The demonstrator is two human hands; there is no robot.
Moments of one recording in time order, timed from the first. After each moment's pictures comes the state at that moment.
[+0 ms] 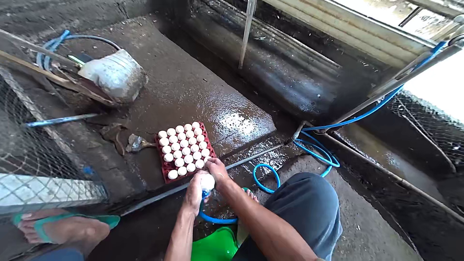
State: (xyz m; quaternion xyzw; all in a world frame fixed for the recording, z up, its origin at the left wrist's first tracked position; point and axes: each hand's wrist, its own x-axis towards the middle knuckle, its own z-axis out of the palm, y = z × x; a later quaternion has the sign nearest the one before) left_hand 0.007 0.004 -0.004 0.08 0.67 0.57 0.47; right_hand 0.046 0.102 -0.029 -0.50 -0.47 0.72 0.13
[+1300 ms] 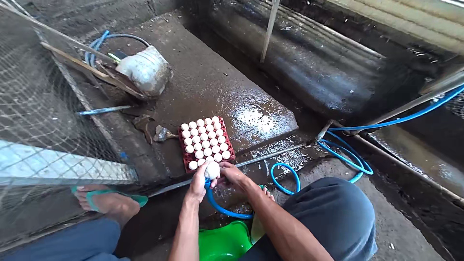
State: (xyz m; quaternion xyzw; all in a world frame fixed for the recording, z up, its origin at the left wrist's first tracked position) left_hand -0.038 -0.011 -0.026 0.07 0.56 0.63 0.53; right_hand 0.057 0.104 -0.050 -0.43 -0.48 0.76 -0.10
